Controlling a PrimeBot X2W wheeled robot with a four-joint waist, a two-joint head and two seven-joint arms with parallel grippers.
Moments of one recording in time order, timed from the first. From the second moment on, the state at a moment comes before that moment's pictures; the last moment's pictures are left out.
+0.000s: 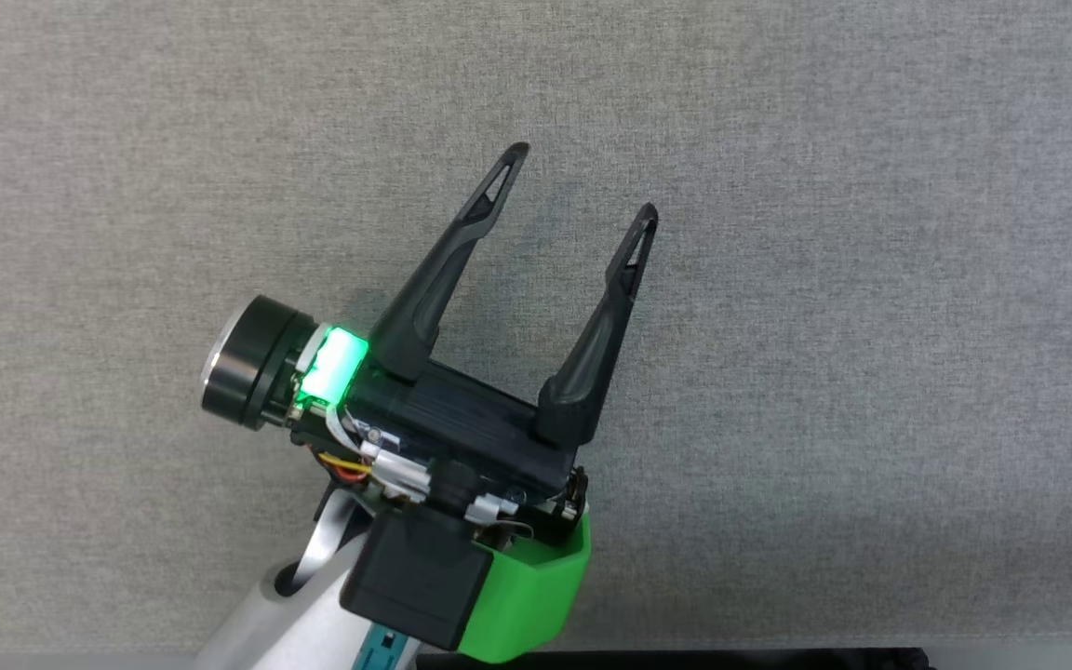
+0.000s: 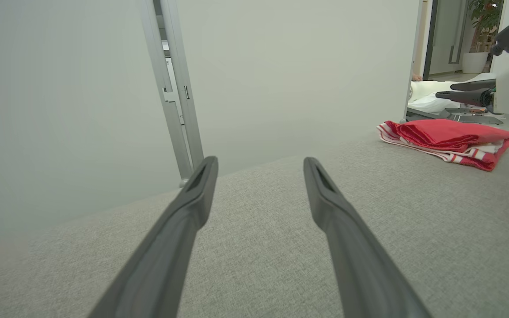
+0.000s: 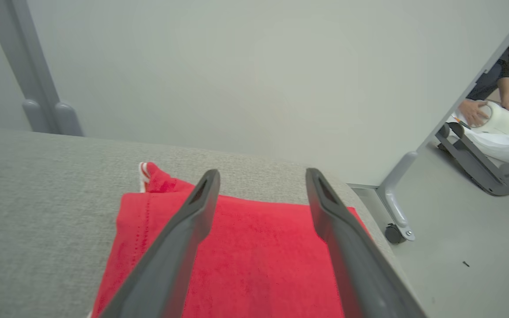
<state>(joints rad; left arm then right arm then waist) -0.47 0.17 -0.67 -0.31 0.01 0.22 -0.26 -0.70 -1.04 0.01 0.48 0.78 0.13 -0.26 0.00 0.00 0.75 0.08</state>
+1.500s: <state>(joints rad) 0.16 0.05 -0.12 -0.03 -0.10 0.05 -0.26 0.03 -0.13 0.10 0.09 0.28 0.13 -0.26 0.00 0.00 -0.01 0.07</state>
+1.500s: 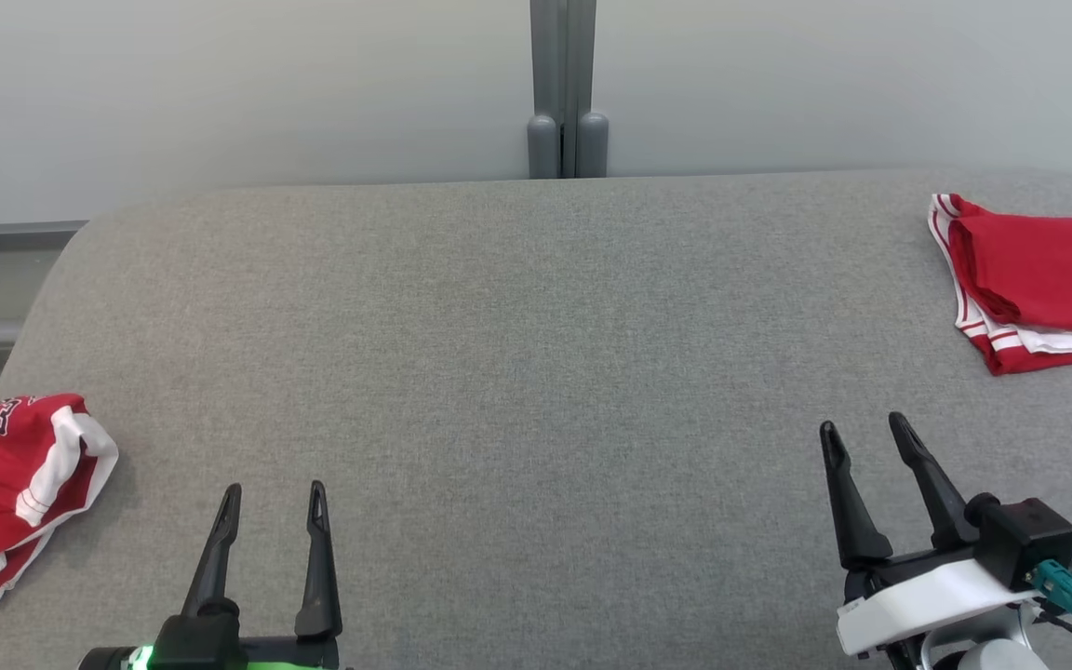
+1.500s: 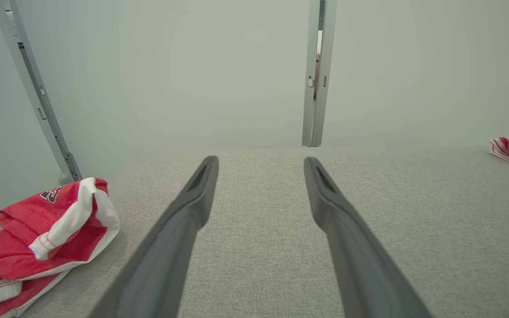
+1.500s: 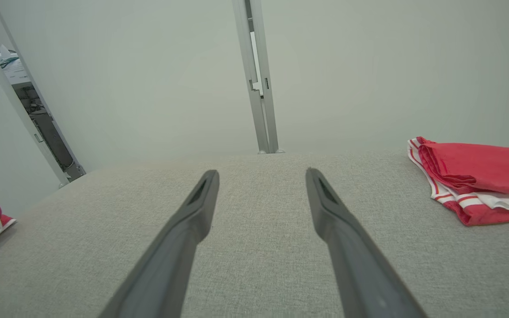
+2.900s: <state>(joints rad) 0.18 0.05 -0.13 0.00 -0.09 0.03 -0.26 0.06 -0.10 0.13 0.11 0.29 0.13 -0.26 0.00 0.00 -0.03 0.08</state>
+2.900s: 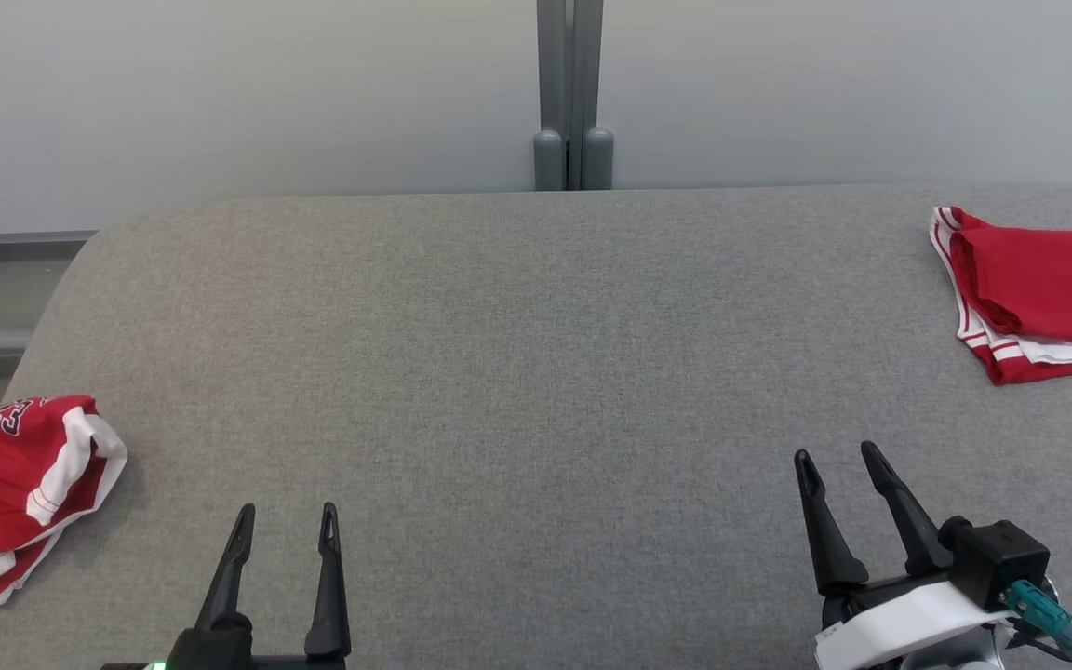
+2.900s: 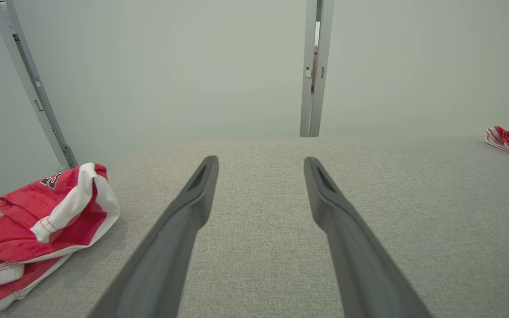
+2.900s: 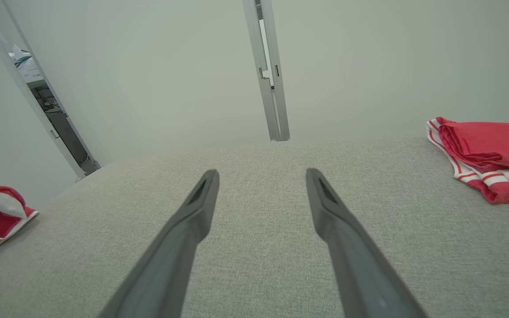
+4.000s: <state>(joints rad) 0.18 0.05 -0.15 0.01 -0.10 0.03 -0.26 0.08 -0.10 0.15 0.12 0.30 0.13 -0.26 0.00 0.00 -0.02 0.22</state>
